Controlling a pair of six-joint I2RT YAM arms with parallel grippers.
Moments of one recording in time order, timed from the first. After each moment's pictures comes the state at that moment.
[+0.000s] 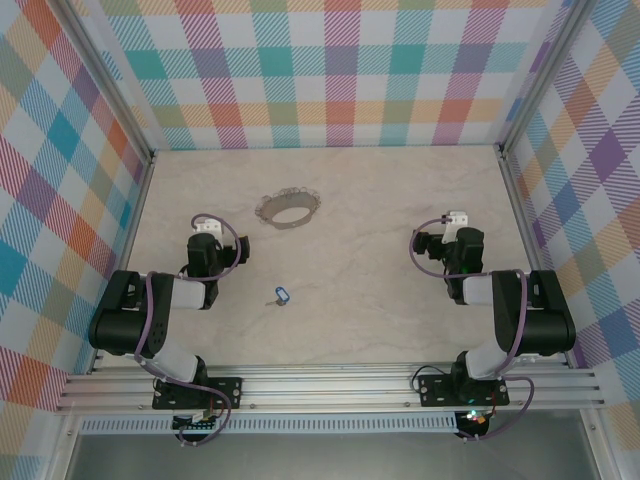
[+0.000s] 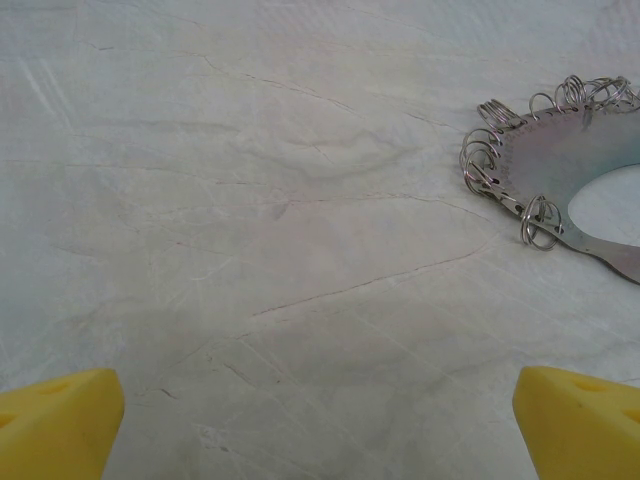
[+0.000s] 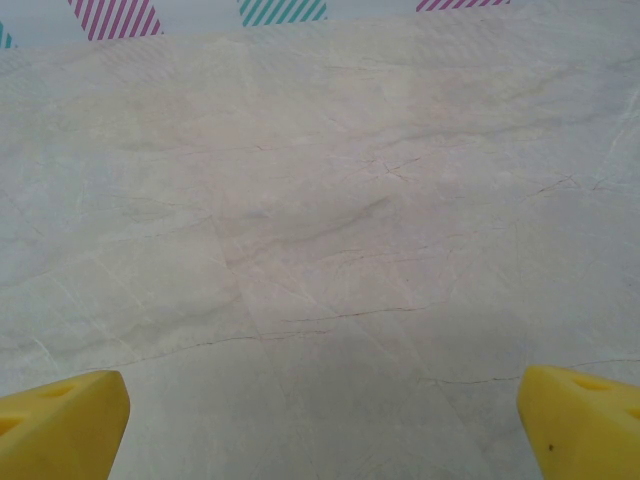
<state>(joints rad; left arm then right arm) -0.08 1.57 0.41 0.69 -0.09 -0.10 0.01 1.54 0.40 0.72 -0.10 0.05</state>
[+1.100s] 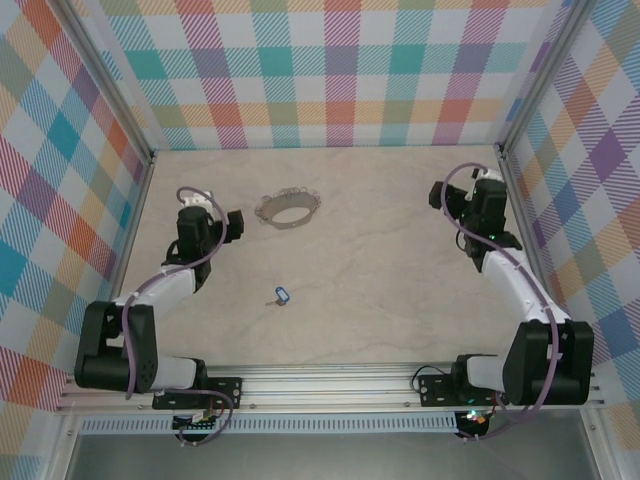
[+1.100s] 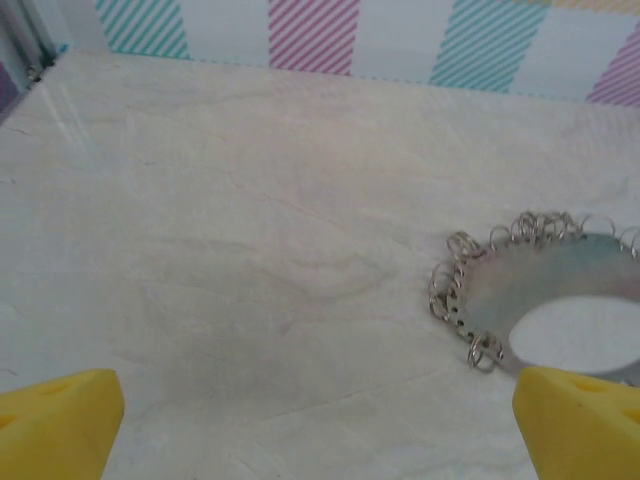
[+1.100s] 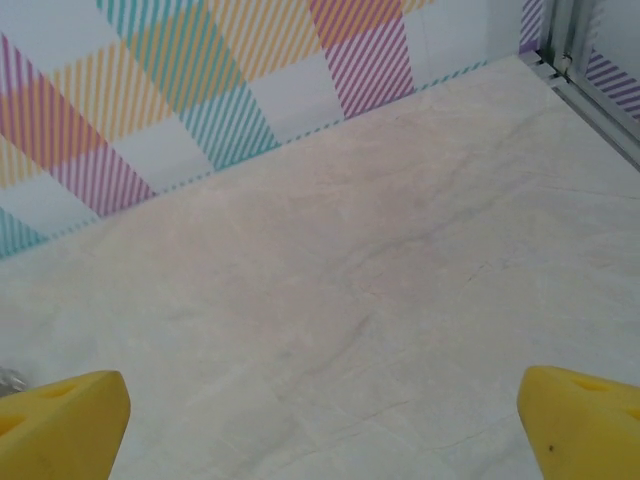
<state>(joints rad) -0.08 1.34 0.65 0.24 -0.13 -0.16 0.01 1.26 0.87 -0.07 0.01 0.37</state>
